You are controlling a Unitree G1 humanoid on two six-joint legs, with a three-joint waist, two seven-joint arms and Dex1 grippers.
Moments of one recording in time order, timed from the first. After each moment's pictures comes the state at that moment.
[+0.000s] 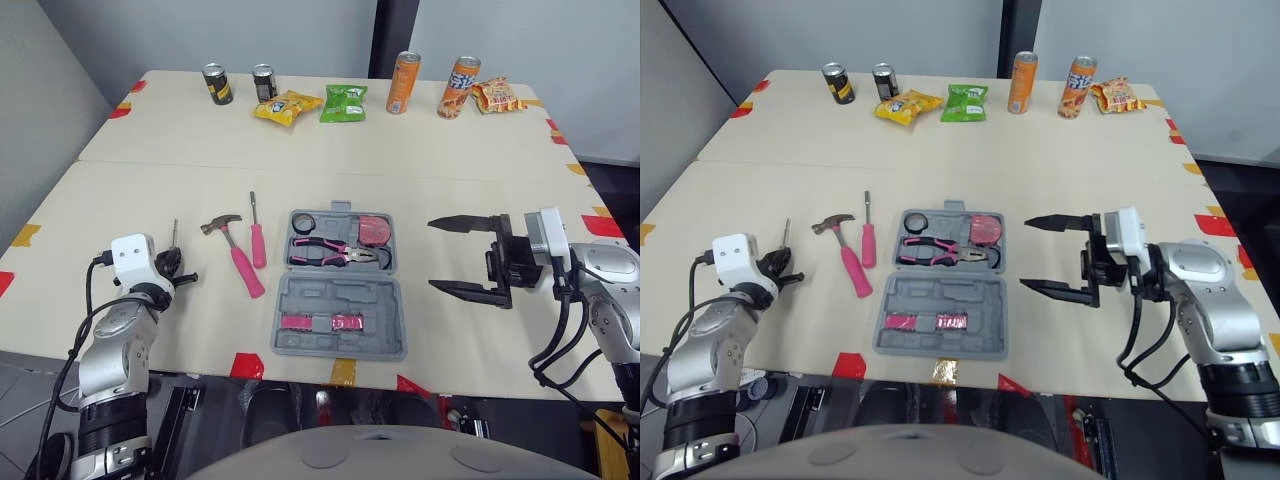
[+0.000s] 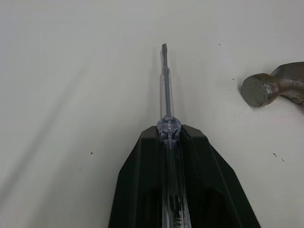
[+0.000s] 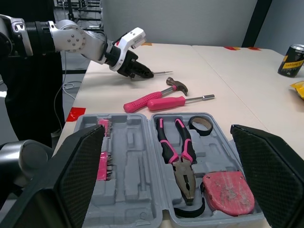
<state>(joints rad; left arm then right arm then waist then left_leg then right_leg) 0.01 0.33 0.41 -0.02 -0.34 0.48 -0.19 -0.08 -0.73 -0.14 -0.19 0.62 0.08 1.36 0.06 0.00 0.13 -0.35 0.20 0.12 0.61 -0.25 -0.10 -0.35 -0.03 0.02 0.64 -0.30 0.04</state>
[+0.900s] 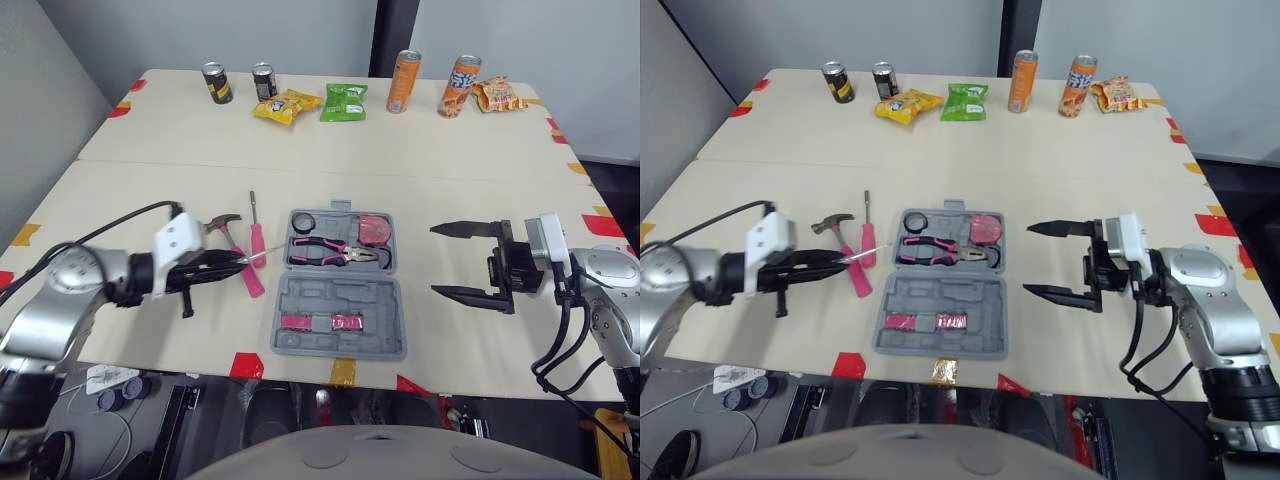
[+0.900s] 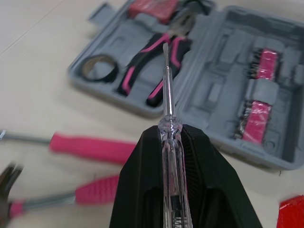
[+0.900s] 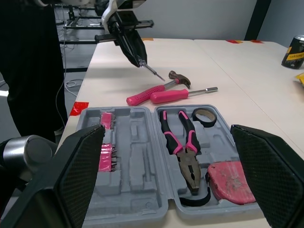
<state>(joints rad) -0.11 0.91 0.02 -0.23 -0.37 0.32 -1.18 -0.06 -0.73 -0.14 -0.17 0.61 0.05 1.38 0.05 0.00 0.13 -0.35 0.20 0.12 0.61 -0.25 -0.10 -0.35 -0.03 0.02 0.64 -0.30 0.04</state>
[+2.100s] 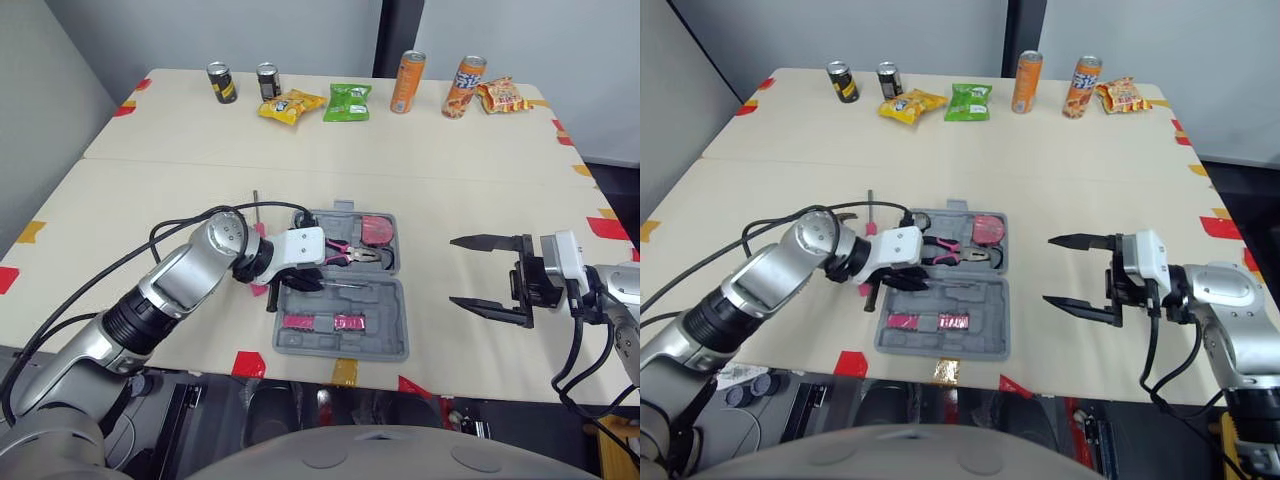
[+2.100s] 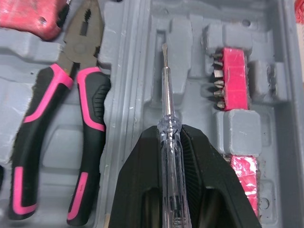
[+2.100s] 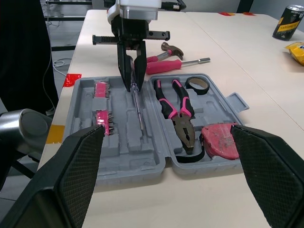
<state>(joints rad) -0.52 0.72 -0.53 -0.26 -0.08 0.64 -1.17 0.05 -0.78 -0.20 -0.14 0.57 -0.02 1.38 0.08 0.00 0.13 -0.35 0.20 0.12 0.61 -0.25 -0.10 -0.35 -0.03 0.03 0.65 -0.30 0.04</state>
